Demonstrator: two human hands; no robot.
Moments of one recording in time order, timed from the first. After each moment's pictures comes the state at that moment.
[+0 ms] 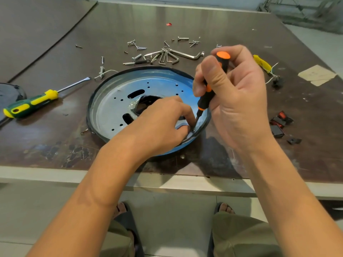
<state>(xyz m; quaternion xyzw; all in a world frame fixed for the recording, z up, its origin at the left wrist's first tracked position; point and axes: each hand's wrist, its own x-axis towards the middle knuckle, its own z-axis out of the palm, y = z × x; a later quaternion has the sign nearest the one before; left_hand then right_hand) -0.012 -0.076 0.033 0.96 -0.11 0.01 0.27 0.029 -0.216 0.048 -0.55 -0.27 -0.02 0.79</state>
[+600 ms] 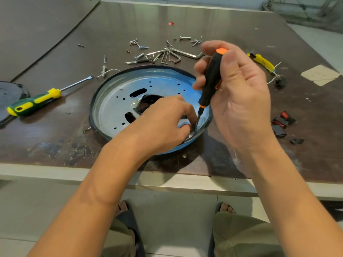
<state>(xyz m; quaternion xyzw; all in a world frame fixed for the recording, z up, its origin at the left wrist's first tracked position) -0.011 -0.076 0.032 0.96 -0.10 0.01 0.27 0.031 -0.217 0.046 -0.53 -0.26 0.00 0.81</state>
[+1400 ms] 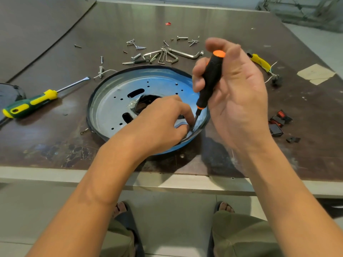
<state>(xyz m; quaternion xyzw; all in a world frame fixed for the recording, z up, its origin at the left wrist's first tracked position) -0.011 -0.077 0.036 0.96 -0.10 0.00 0.27 0.028 -0.216 0.048 -0.51 -0.25 0.01 0.82</state>
